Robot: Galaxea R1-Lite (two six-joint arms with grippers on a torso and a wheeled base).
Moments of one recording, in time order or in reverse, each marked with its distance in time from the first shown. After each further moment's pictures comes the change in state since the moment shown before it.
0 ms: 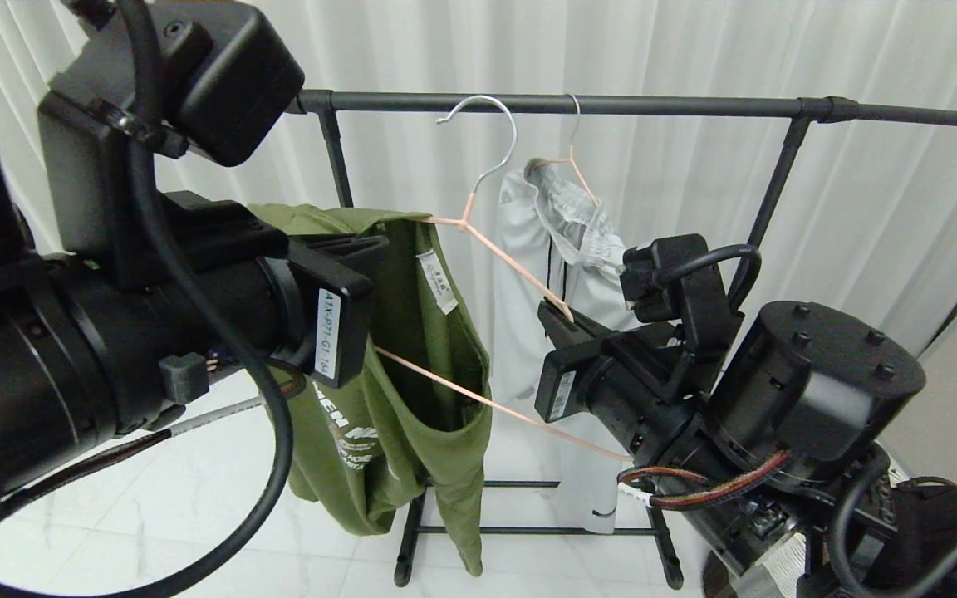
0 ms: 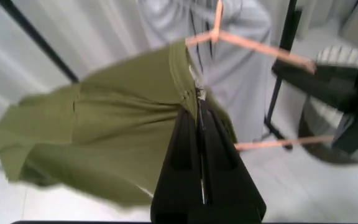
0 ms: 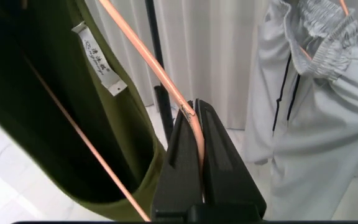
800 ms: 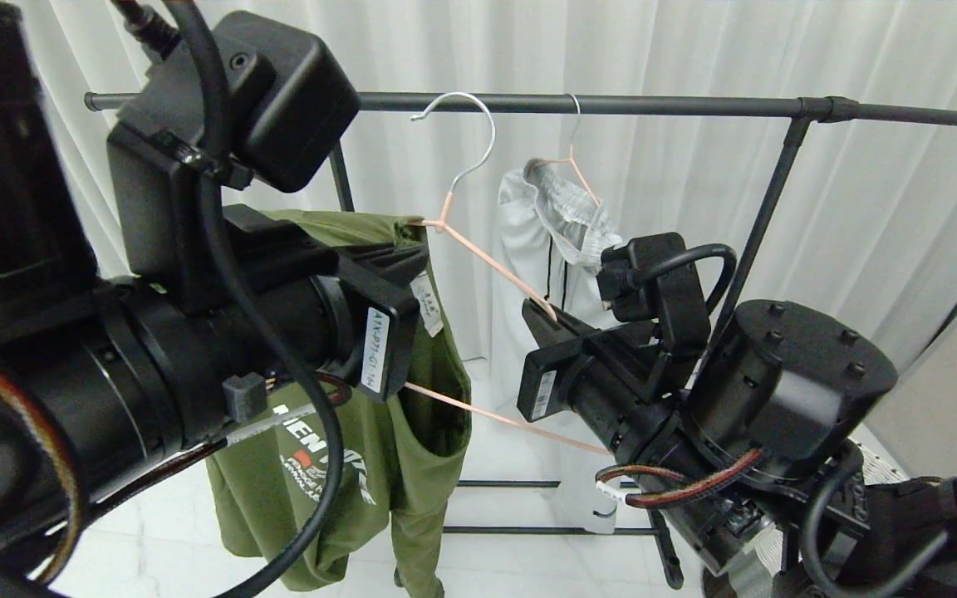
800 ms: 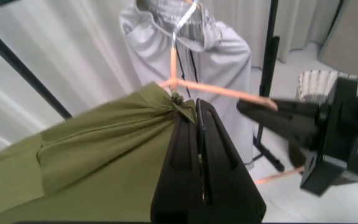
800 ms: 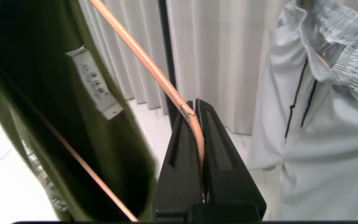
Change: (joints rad) left arm -0.026 0.037 0.039 -0.101 -0.037 0.015; right arm 0.013 0.029 -0.042 0.000 0.003 -0.015
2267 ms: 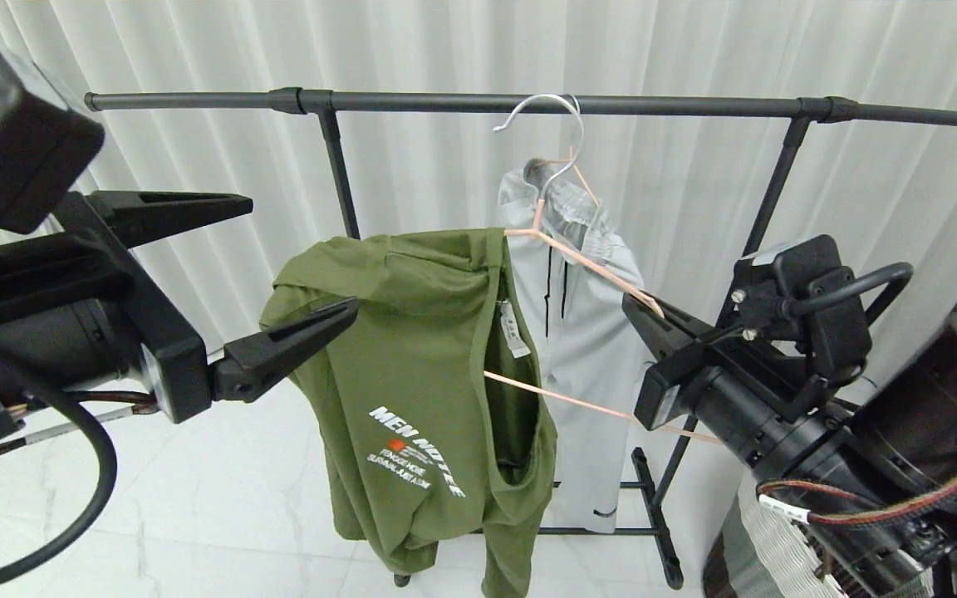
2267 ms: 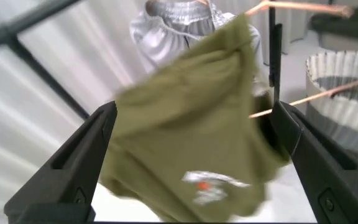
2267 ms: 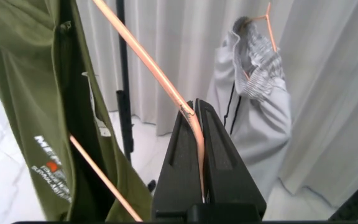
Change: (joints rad) left arm 0.387 -0.216 0.153 0.002 -0.541 0.279; right arm -0.104 -0.190 0.276 -0.137 0.071 -0.220
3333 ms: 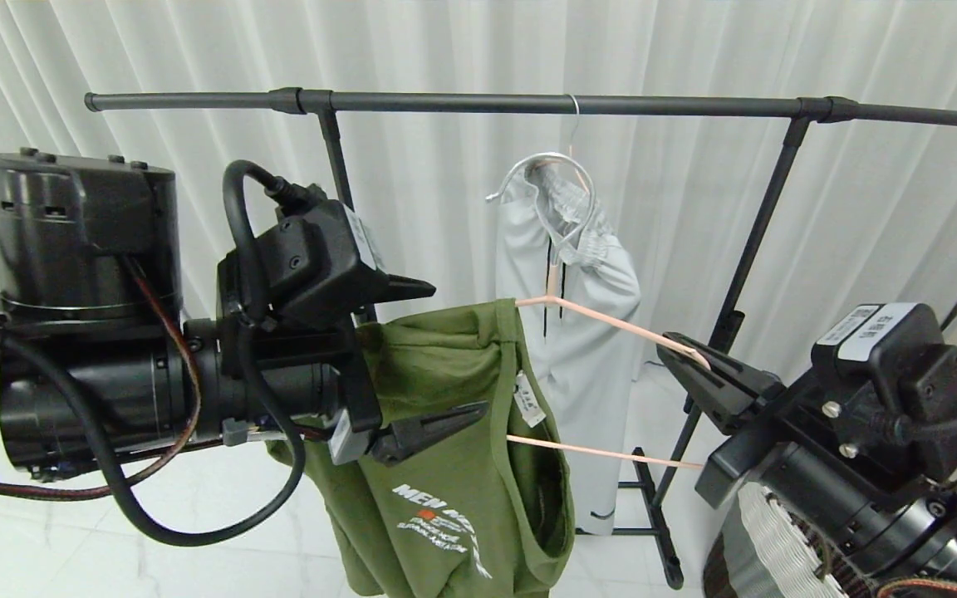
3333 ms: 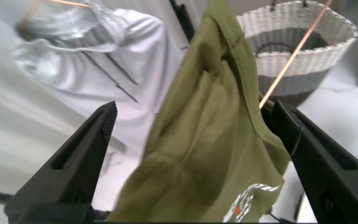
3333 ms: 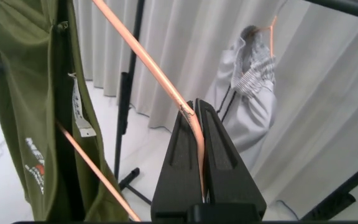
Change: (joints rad) left arm -0.040 0.277 -0.048 0.000 -0.284 0.098; right arm 0.054 -0.128 0.178 -0.023 0.038 -0.148
